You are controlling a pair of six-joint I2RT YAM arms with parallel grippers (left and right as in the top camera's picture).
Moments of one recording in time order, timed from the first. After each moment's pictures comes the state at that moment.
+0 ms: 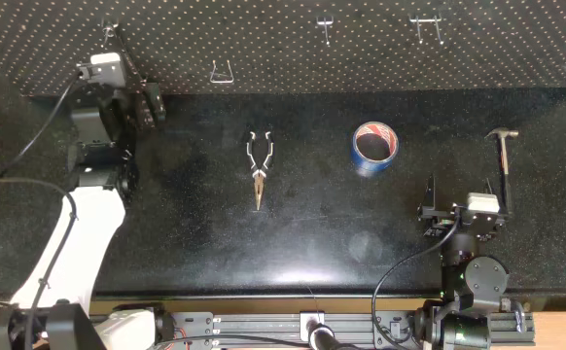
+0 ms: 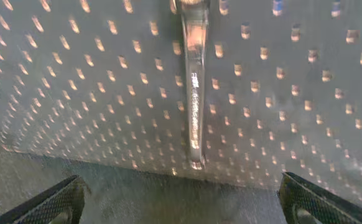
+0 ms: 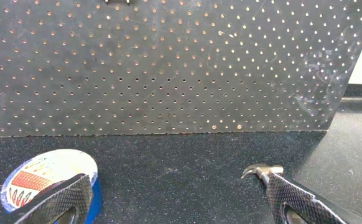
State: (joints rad) left arm 0.07 1.38 0.79 0.09 -0.13 -0.04; right arm -0.14 0.01 0.01 -0.07 -0.02 -0.09
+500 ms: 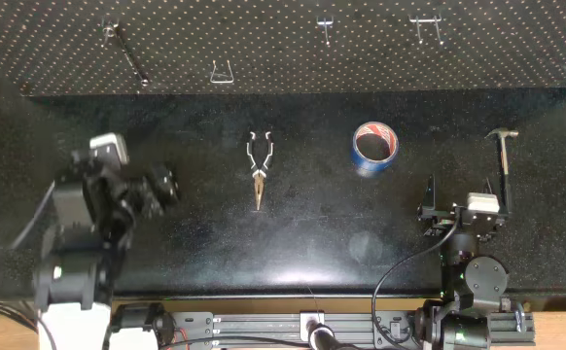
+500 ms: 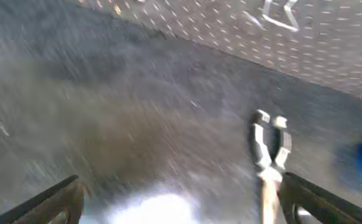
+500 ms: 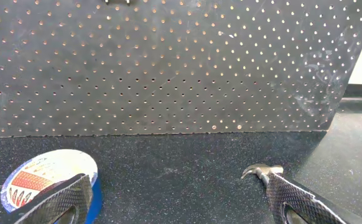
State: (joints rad) left arm 0.07 0.77 0.71 -0.69 0.15 -0.33; right arm -0.14 0.01 0.01 -0.07 -0.02 -0.09
